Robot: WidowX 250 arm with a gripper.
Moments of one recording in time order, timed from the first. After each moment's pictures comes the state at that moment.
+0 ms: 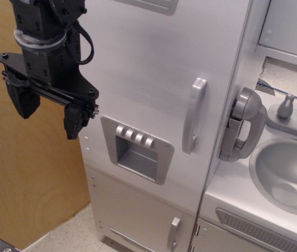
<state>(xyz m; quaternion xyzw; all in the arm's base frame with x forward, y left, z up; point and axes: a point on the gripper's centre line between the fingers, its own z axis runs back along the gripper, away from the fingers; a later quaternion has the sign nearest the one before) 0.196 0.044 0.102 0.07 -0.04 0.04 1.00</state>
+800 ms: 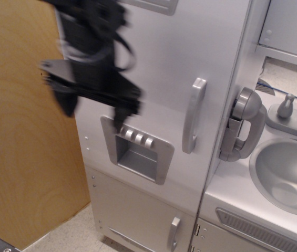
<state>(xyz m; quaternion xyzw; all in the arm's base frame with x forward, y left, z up) 0.231 -0.001 0.092 0.06 -0.13 0.07 0.99</state>
